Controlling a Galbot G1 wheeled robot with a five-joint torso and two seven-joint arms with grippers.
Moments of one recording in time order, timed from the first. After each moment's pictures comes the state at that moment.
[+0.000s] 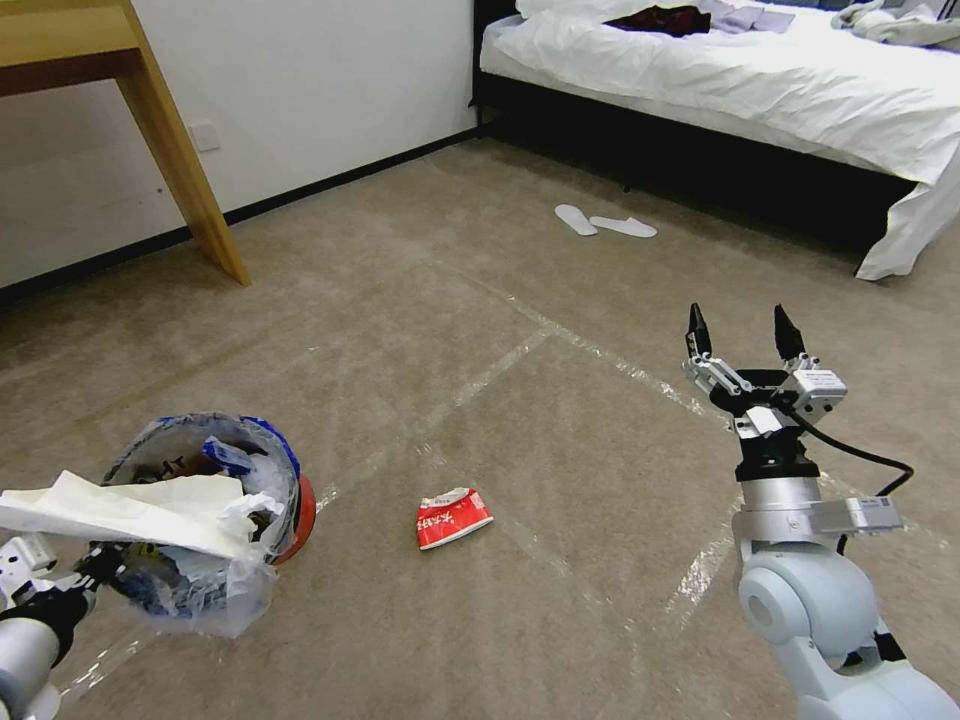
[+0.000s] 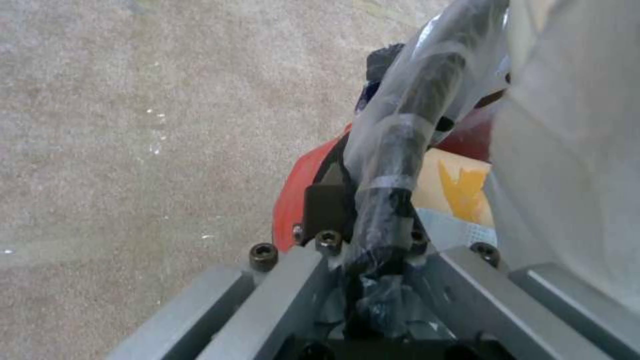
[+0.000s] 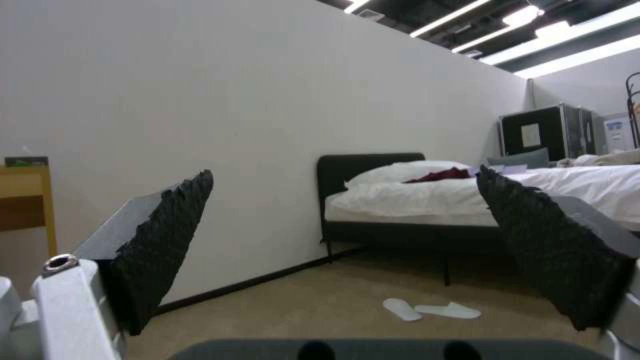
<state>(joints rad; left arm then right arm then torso) 1.65 -1.34 -1.21 -2.24 -1.19 0.70 -0.32 -1.35 1.11 0.53 2.18 0.46 0.27 0.19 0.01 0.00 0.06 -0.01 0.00</state>
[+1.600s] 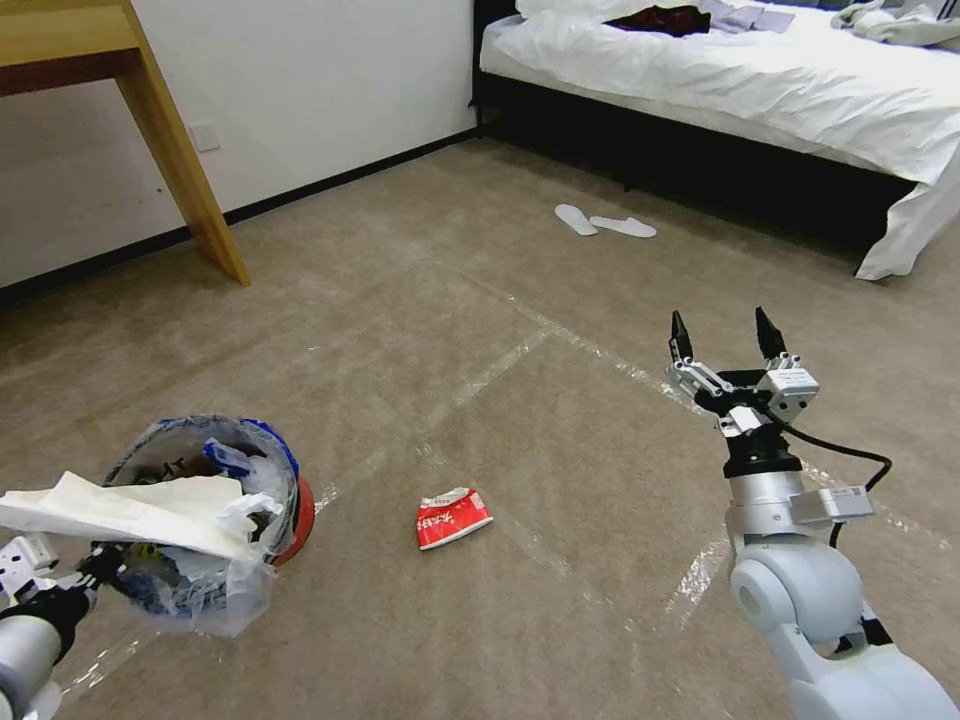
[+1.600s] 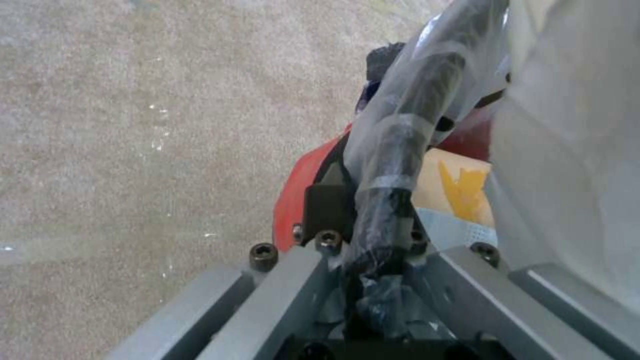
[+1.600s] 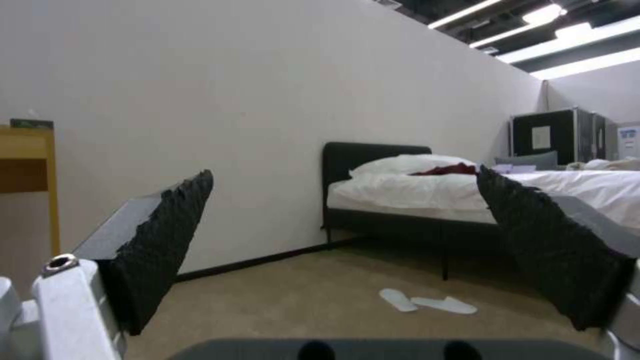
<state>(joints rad) 1.64 -1.33 -1.21 -2.21 -1.19 0.70 -0.32 -1.31 1.08 0.49 2.11 0.41 0.26 0.18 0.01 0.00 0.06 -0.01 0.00</state>
